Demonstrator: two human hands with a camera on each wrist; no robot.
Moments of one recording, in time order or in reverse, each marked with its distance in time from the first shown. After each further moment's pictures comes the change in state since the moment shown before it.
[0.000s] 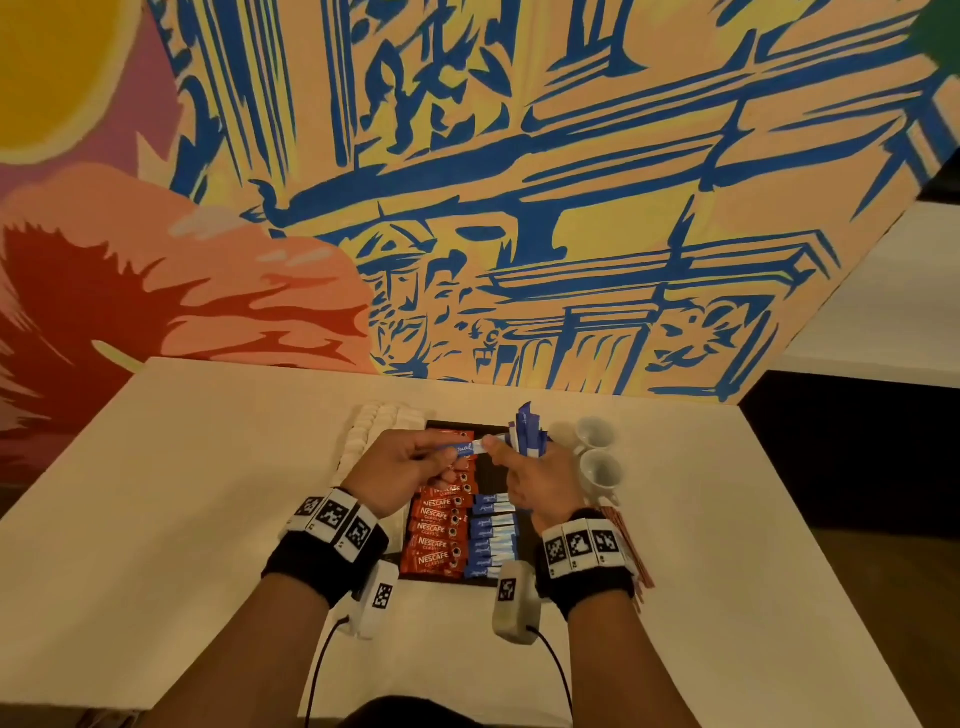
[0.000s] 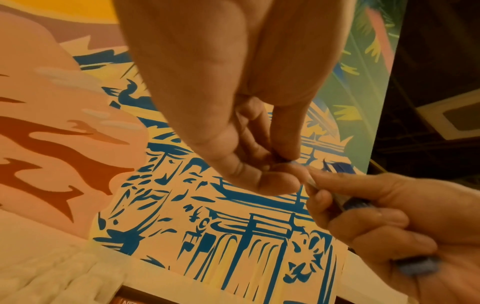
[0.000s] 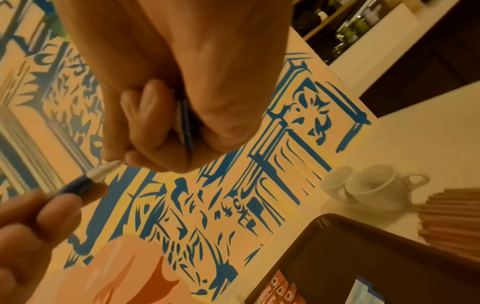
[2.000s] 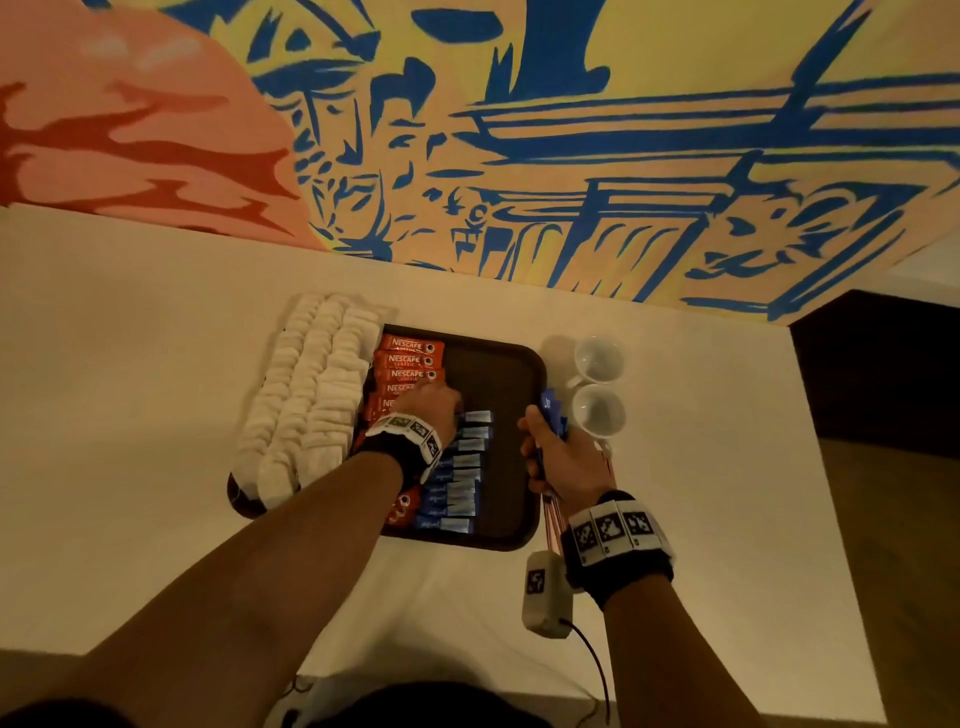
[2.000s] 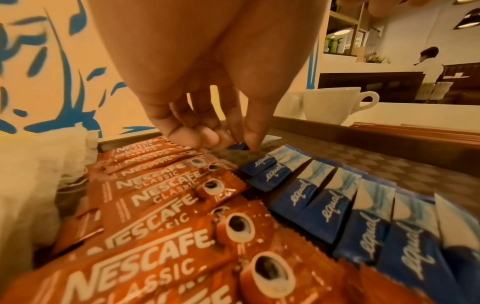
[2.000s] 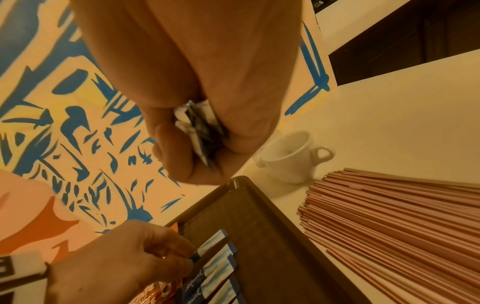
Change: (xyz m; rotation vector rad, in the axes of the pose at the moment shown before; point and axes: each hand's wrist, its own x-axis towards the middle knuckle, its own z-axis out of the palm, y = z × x) left_hand 0.179 -0.164 0.071 1.211 -0.154 -0.258; right_hand 0.106 0.094 -0.116 -0.281 0.123 0.420
